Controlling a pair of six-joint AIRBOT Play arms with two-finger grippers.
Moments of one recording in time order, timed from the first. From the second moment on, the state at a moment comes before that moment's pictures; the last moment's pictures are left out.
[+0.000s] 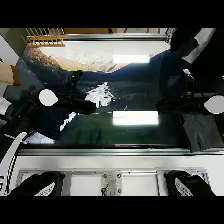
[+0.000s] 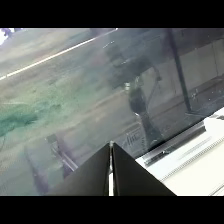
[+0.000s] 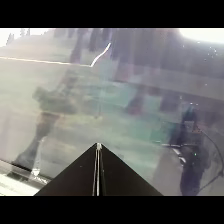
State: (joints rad) left arm -0.34 -1.14 1.07 1.07 -1.07 -1.50; right arm 0.05 -0.91 0.98 -1.10 1.11 1.41
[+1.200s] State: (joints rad) left arm 0.01 -1.45 1.48 1.39 -1.07 -1.32; right arm 0.05 -0.91 0.98 -1.10 1.11 1.41
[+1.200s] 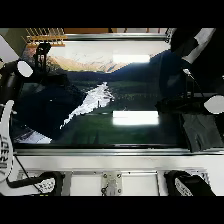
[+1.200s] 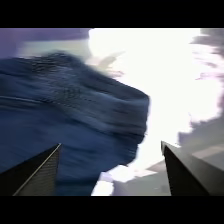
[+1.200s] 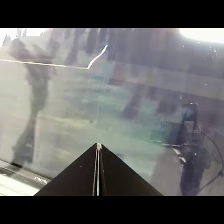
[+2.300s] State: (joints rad) left arm -0.40 -1.65 1.59 1.23 -1.12 -1.12; right arm 0.03 -0.95 0.98 -1.10 1.01 1.41
